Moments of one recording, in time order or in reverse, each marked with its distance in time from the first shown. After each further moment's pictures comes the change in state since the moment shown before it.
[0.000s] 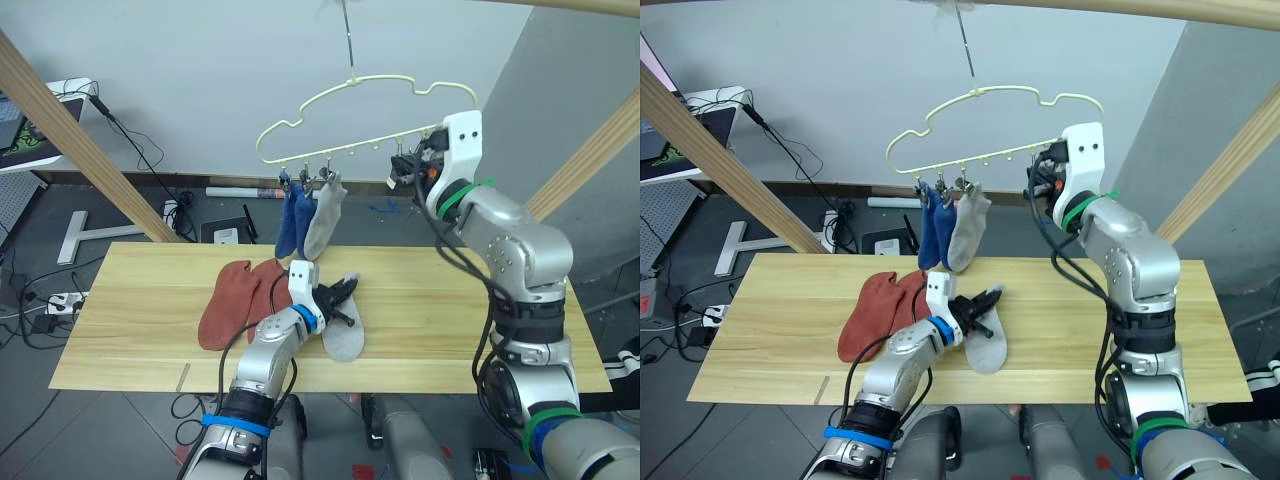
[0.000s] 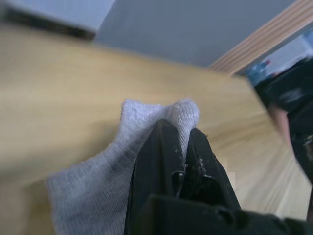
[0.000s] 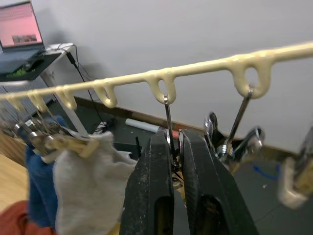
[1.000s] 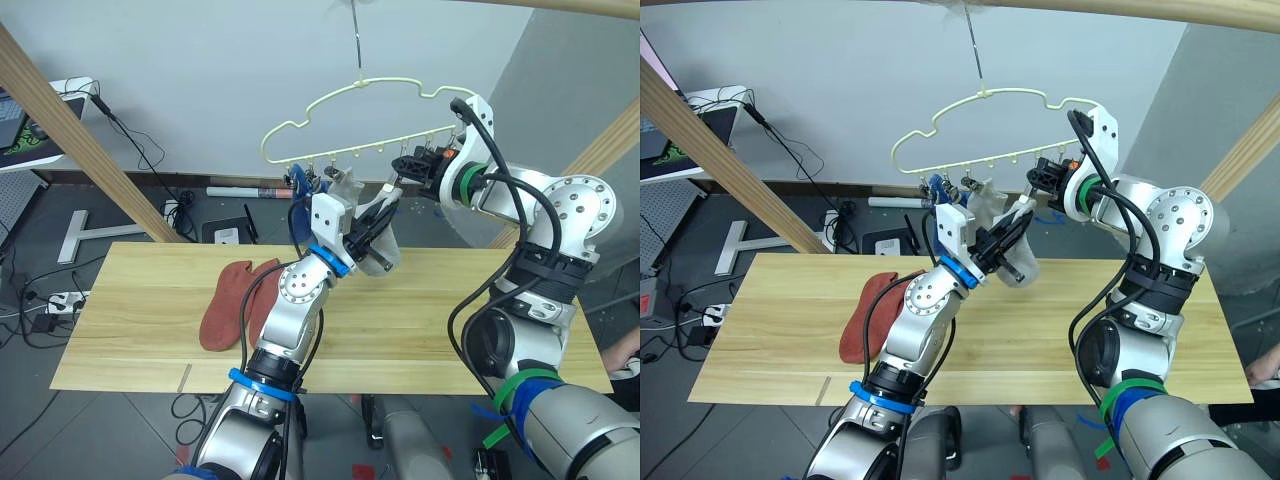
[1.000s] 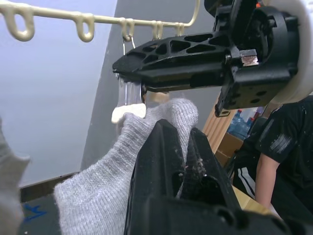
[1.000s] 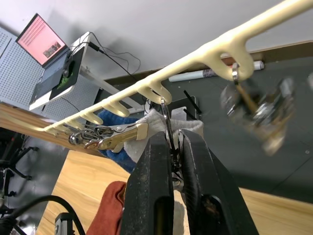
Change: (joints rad) left arm -0.209 -0.068 -0.068 -0.066 0.127 -0.286 0.072; right arm -0.241 0.094 -0.400 0.084 0.170 0.564 -0.180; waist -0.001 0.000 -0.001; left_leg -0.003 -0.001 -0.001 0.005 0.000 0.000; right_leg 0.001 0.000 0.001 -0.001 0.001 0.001
